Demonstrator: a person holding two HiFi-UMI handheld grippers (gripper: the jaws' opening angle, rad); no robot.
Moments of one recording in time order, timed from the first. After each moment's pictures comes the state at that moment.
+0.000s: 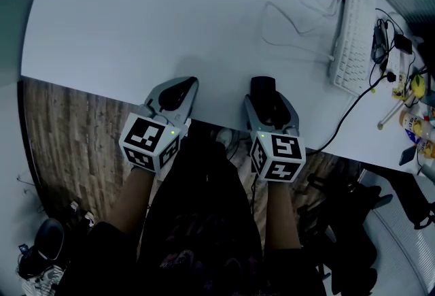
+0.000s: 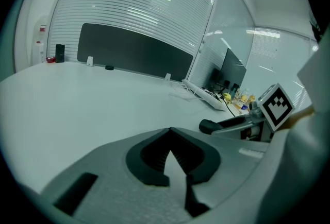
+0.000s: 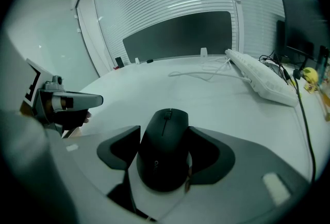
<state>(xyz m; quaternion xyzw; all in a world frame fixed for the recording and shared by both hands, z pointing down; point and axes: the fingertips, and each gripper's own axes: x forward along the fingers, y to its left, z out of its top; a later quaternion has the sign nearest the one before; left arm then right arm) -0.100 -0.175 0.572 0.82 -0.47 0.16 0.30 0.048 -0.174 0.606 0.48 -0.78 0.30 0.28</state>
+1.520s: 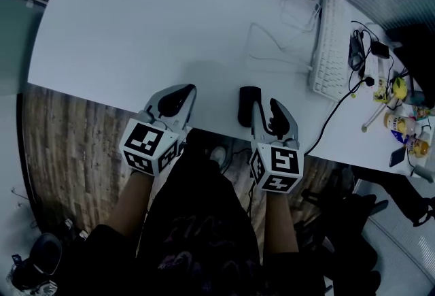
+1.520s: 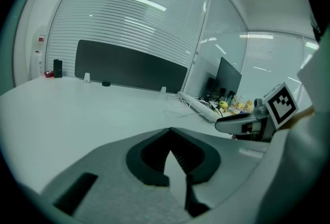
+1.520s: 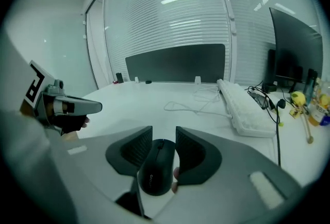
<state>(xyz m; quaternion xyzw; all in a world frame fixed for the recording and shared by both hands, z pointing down) -0.093 -0.179 0.513 0.83 -0.47 0.14 0.25 0.067 -0.183 0.525 0.52 -0.79 0.22 0.22</state>
